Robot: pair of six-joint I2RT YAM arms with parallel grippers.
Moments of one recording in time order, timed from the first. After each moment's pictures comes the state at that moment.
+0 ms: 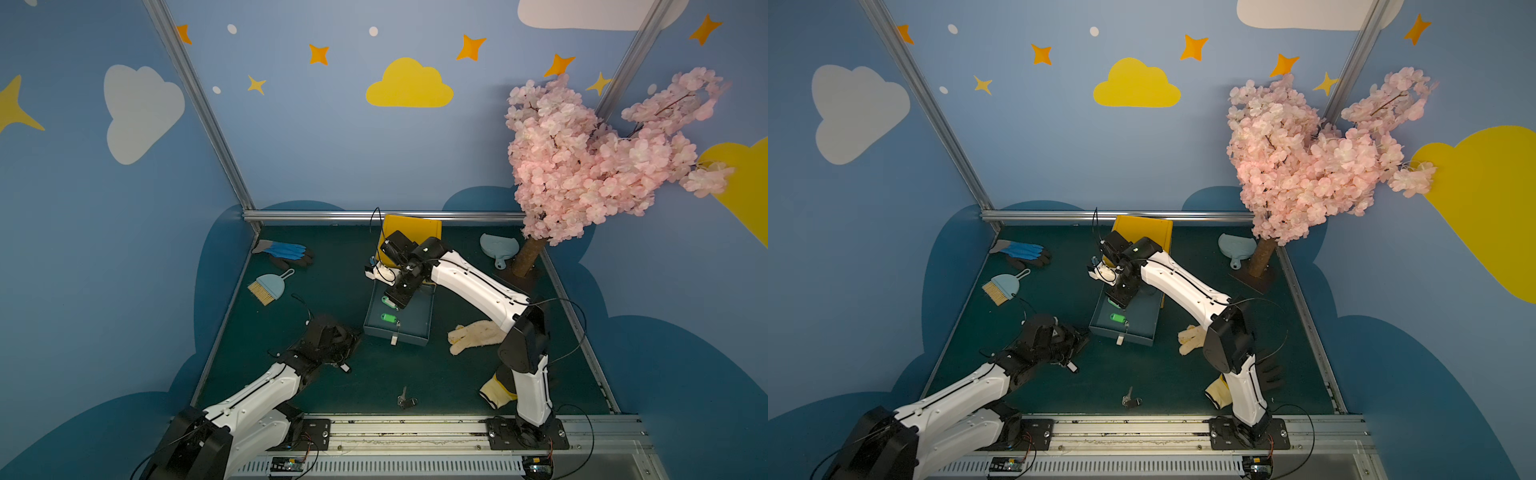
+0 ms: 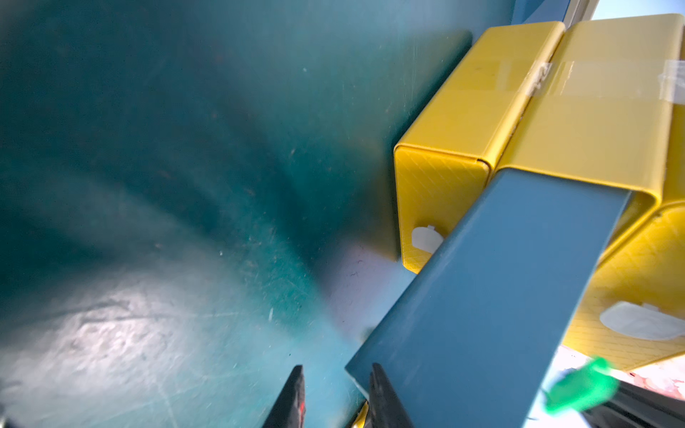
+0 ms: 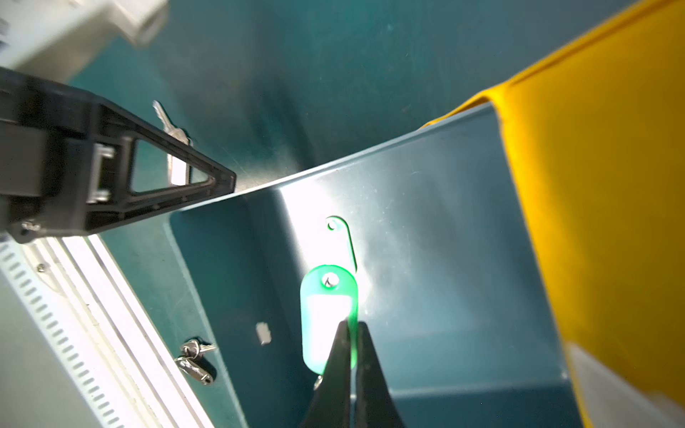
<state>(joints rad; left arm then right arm) -0.47 0.99 0.31 0.01 0.22 -1.51 0.87 2.00 2.01 -1.22 -0.15 -0.23</state>
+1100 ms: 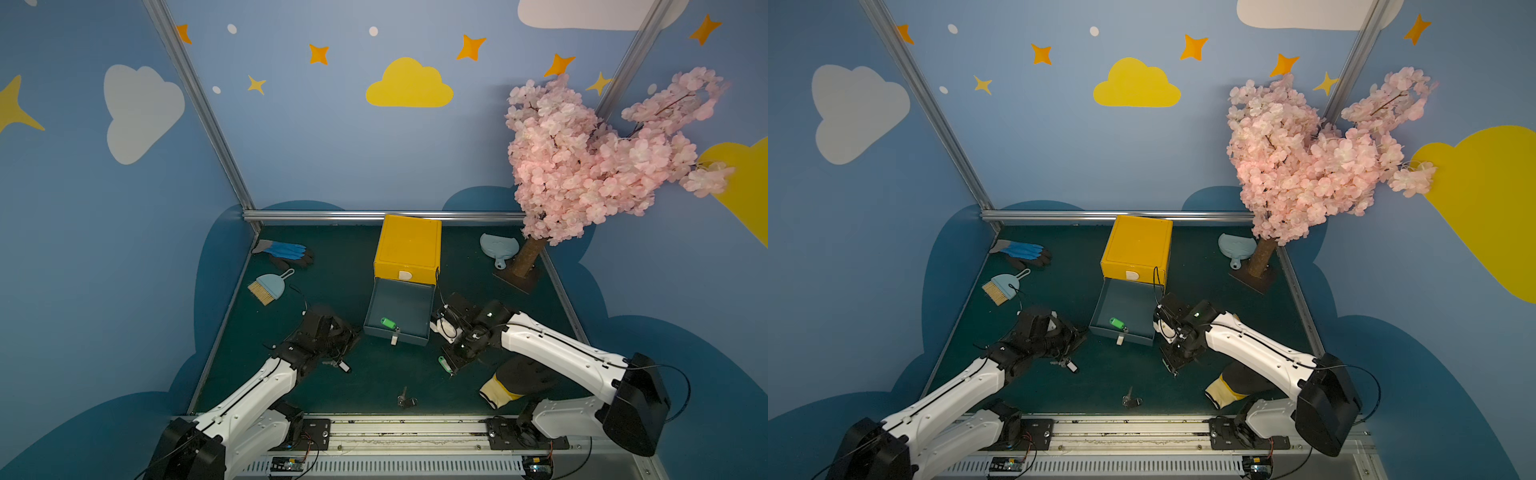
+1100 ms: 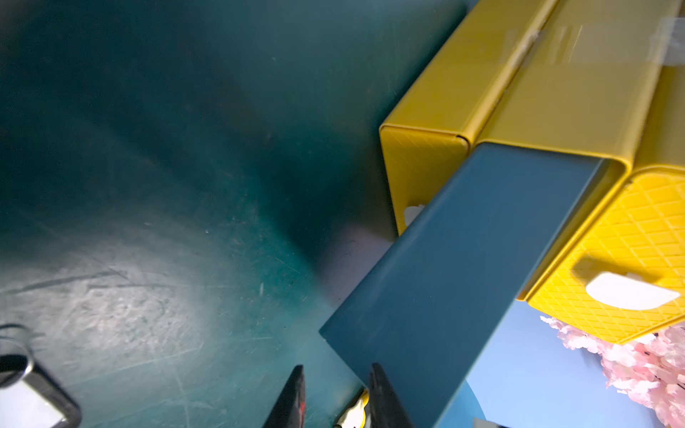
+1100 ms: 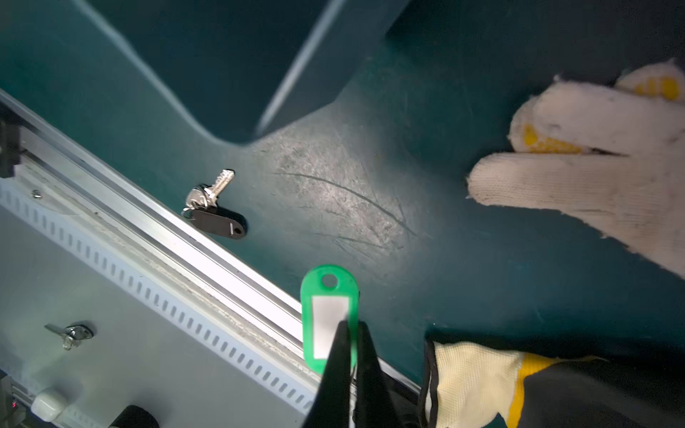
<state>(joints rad) -0.43 0.97 0.43 -0.19 0.31 -1.42 0.86 1.33 0.97 -1.05 -0.18 0.26</state>
